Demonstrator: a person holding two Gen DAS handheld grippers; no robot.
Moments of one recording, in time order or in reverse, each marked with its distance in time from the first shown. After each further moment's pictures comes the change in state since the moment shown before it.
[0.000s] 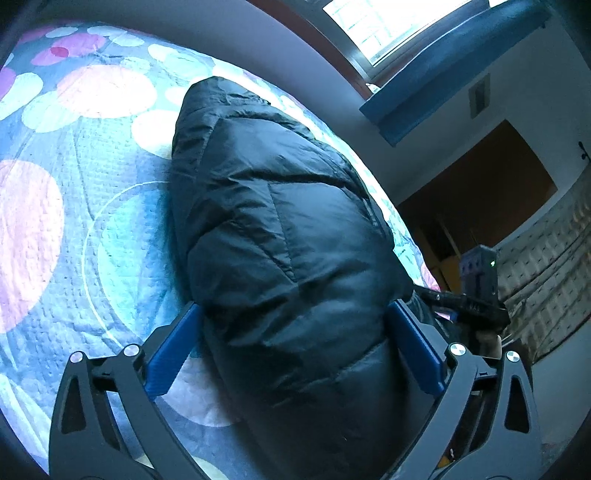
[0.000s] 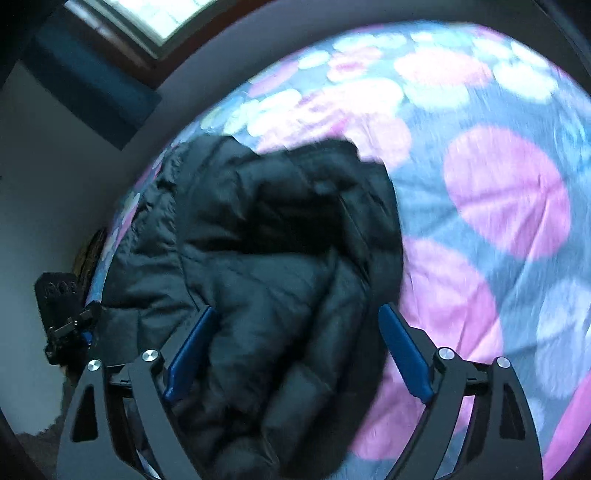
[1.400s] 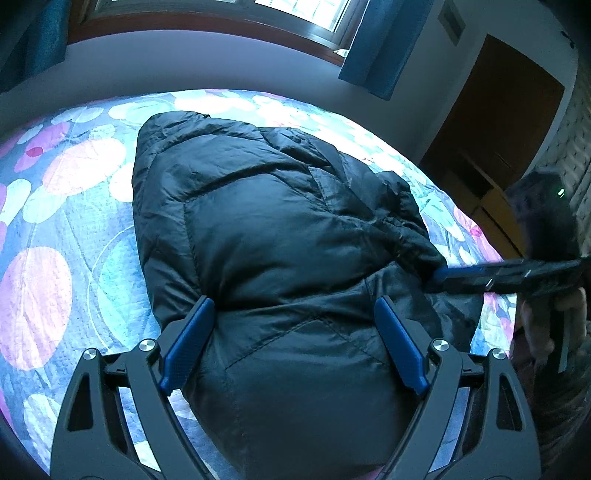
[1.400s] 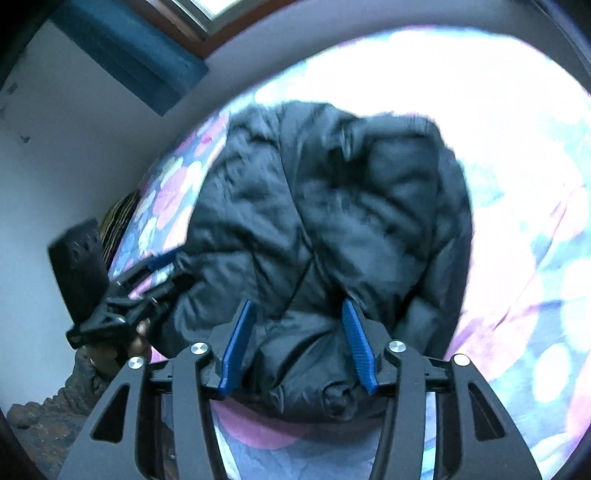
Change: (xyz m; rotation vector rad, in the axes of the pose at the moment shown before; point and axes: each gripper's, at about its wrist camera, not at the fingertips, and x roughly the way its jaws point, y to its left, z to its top) left arm 0.021 -0.075 -0.014 0.318 0.034 0.213; right arm -0.031 0.073 -0.031 -0.147 0.028 0.057
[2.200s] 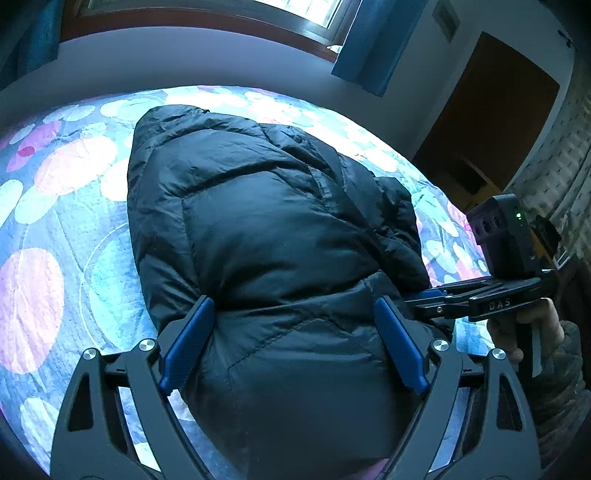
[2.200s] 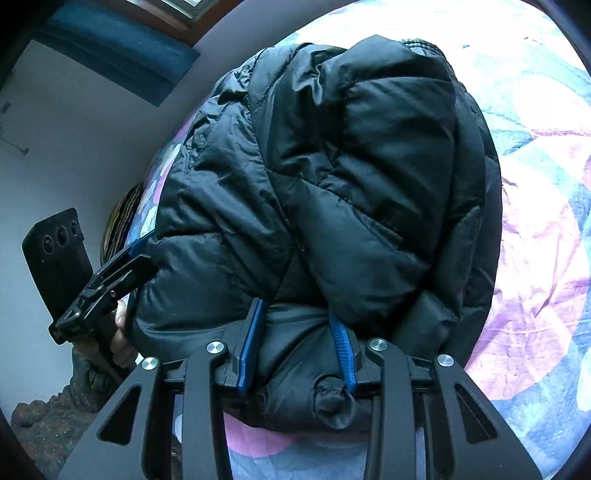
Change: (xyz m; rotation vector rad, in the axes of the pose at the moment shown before) left arm 0.006 0.002 0.001 0.018 0.012 -0.025; right arm 0.054 -0.028 -0.016 0.074 0.103 0.087
